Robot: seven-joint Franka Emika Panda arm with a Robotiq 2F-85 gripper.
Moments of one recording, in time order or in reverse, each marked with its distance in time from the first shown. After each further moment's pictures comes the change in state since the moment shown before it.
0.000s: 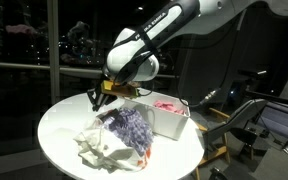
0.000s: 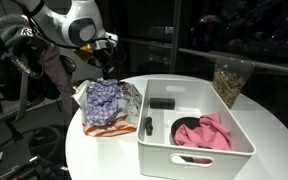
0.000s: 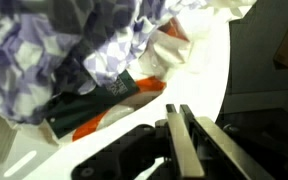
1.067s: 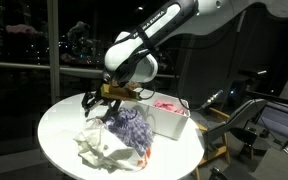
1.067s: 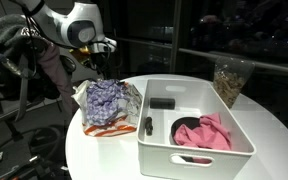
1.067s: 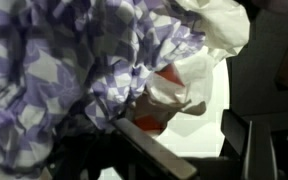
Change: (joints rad) arm -0.048 0.019 0.063 0.006 0.056 -0.113 -0.018
